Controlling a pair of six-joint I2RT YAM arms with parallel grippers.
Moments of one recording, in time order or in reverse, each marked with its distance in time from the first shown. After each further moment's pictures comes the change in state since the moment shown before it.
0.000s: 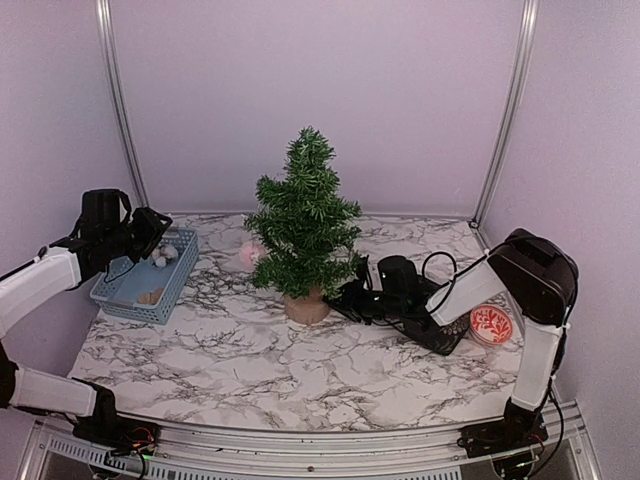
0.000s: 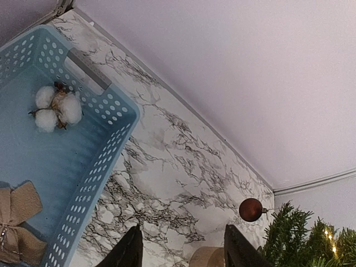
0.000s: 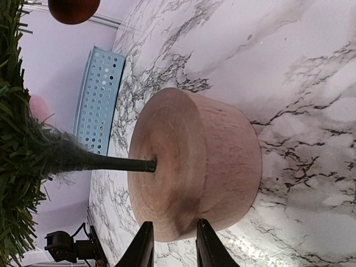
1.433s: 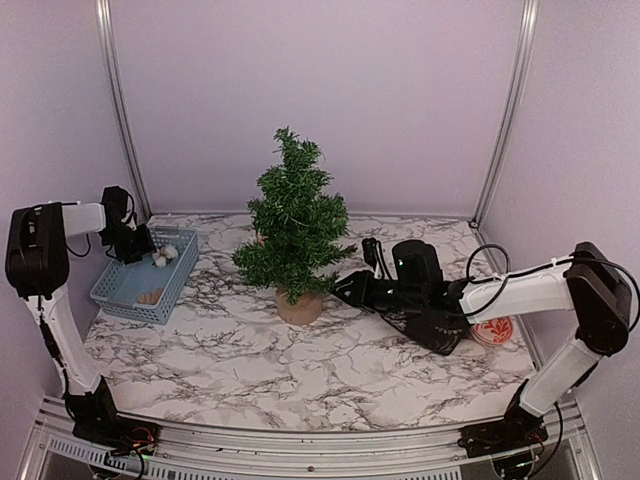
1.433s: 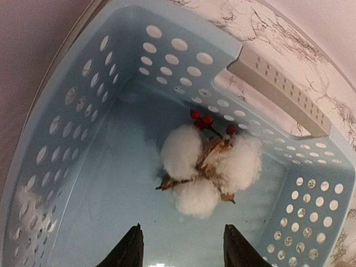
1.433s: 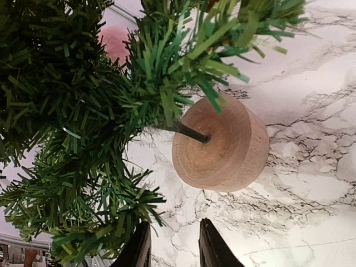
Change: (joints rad) left arm 0.289 0.713 0.512 -0.375 0.004 0.566; right arm 0.077 -0.346 -0.043 -0.290 0.105 -0.181
